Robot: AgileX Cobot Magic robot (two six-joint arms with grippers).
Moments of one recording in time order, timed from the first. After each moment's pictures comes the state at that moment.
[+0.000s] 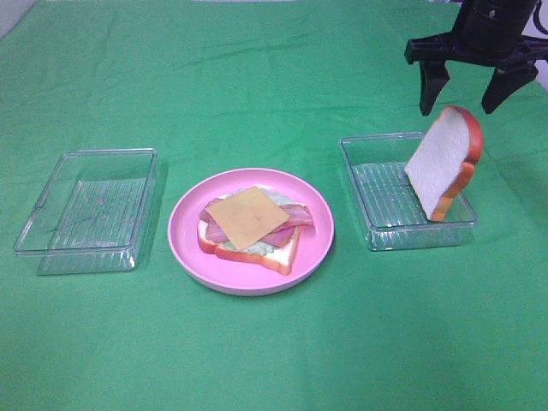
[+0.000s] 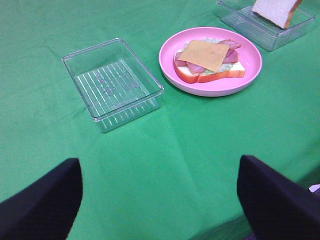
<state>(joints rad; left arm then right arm) -0.51 -0.01 -0.50 0.03 1.05 -0.03 0.14 2.11 -1.88 0.02 1.22 0.10</state>
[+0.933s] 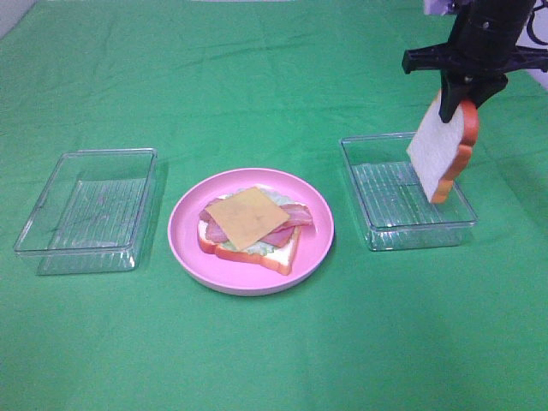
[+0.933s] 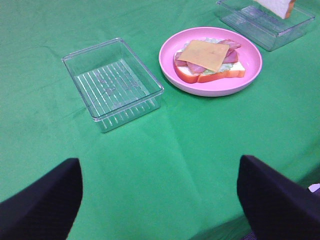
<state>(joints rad) -0.51 -0.01 -0.50 0.03 1.05 -0.03 0.14 2.12 -1.88 0.03 1.22 0.10</state>
